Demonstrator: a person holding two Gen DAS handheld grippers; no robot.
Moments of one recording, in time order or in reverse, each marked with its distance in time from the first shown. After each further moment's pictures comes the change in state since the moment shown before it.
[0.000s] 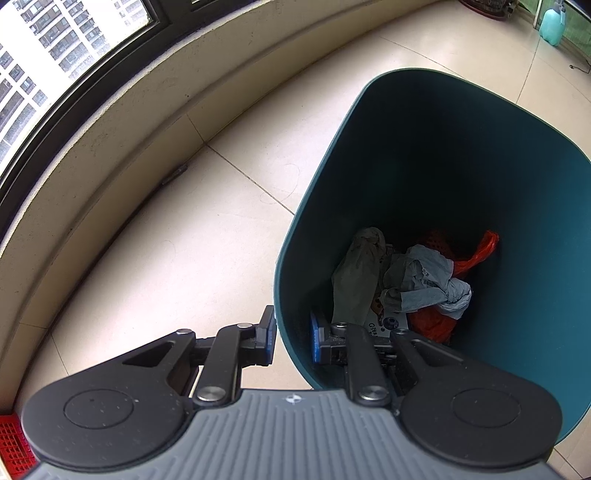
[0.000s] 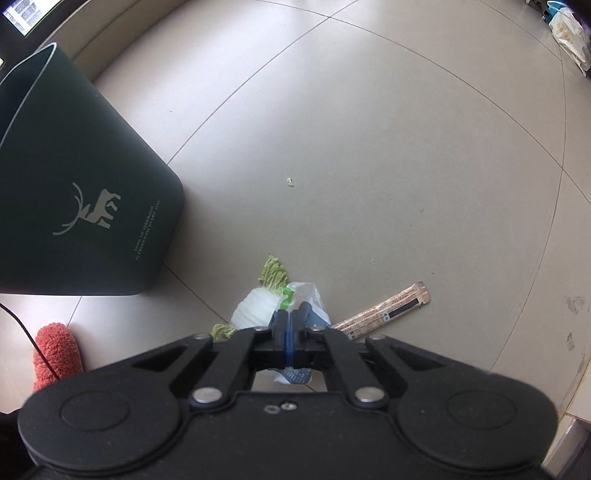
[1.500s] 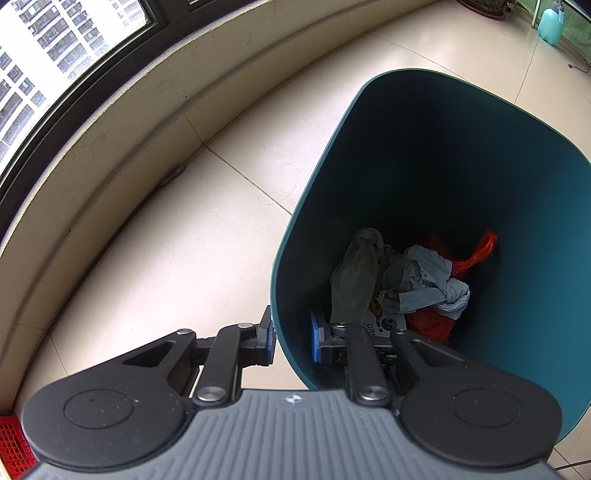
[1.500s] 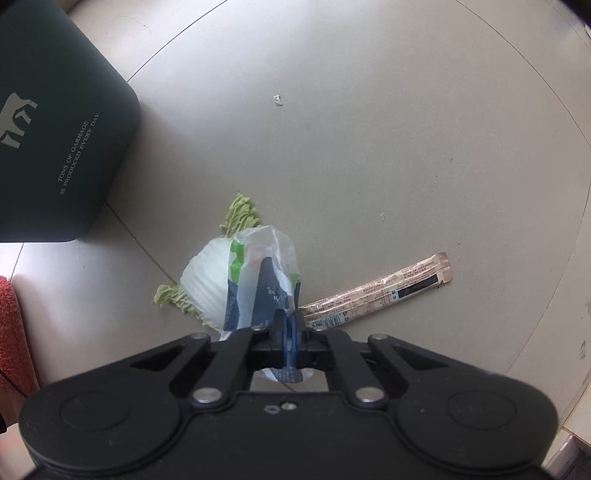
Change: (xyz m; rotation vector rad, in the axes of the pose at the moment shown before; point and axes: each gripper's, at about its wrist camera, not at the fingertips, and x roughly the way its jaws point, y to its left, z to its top) left arm -0.002 -0.003 -0.001 -0.007 -0.003 0.003; right arm 0.116 -0.025 -0.021 -0.067 0.202 -0.095
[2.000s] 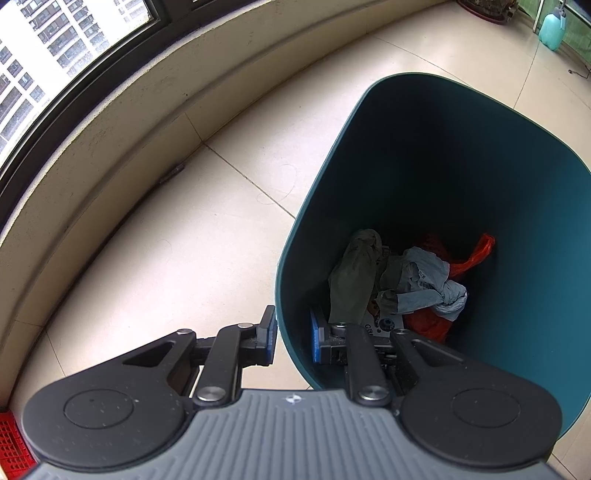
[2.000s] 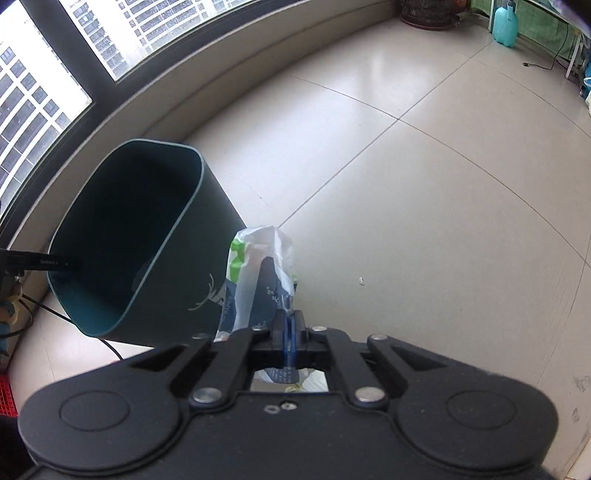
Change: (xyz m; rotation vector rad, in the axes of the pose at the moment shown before) left arm -0.001 0.004 0.002 -0.009 0.003 -0.013; right arm -0.234 0.055 0.020 -0.053 -0.440 0.222
